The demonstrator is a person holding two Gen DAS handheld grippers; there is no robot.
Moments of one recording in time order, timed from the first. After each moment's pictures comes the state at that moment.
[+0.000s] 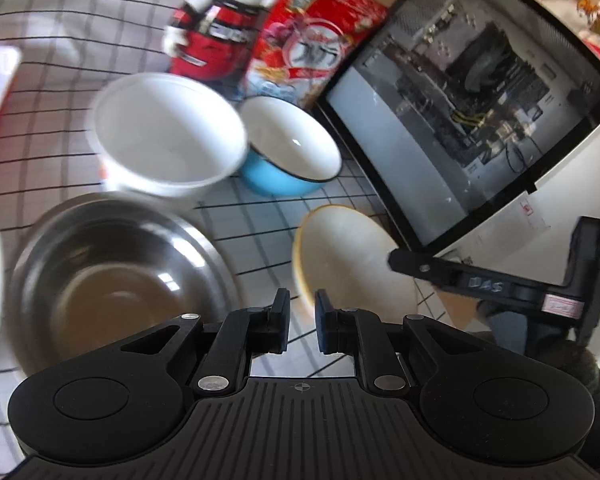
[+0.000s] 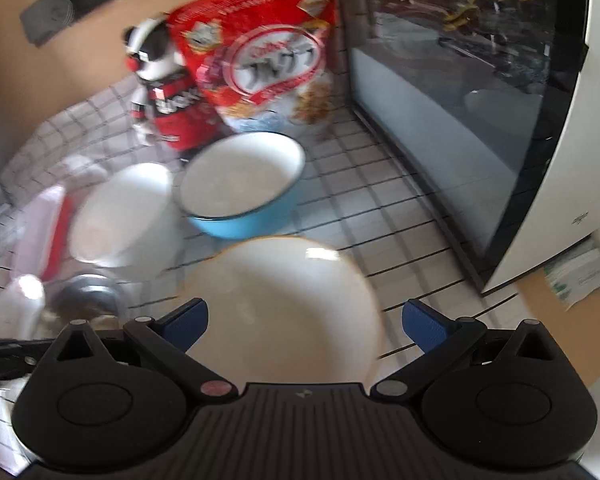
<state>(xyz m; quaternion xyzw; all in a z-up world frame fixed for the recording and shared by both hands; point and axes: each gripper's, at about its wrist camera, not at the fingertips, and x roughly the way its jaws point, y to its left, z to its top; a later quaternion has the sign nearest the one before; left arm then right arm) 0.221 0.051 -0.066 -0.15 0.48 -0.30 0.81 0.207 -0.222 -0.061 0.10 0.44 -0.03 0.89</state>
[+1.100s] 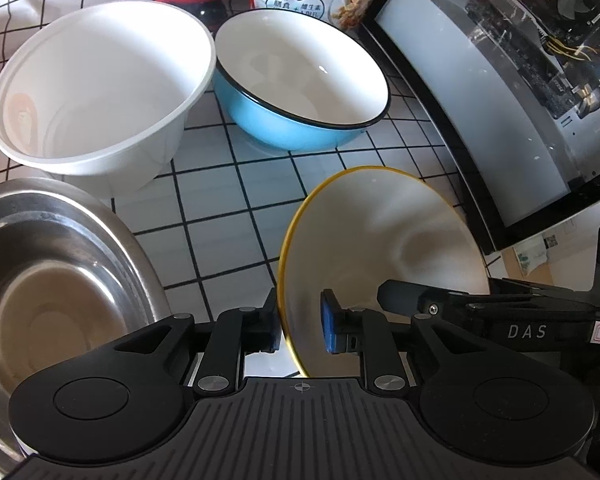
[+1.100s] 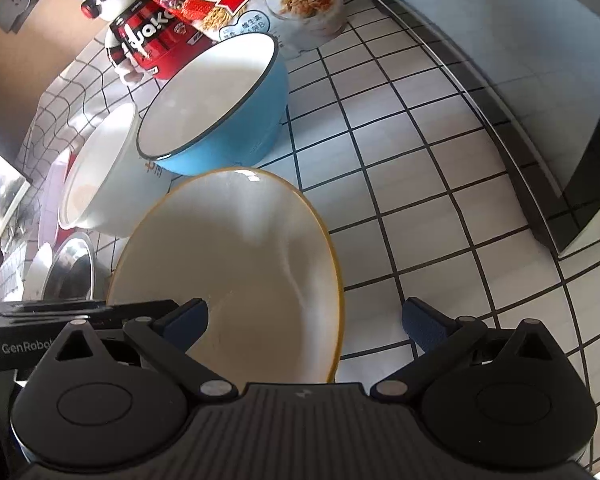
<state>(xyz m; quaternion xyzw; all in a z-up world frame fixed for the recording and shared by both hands) 0.267 -0.038 -0.115 -0.07 0.57 -0.21 0.79 0.255 -0.276 -0.134 0.20 0.53 0.09 0.82</state>
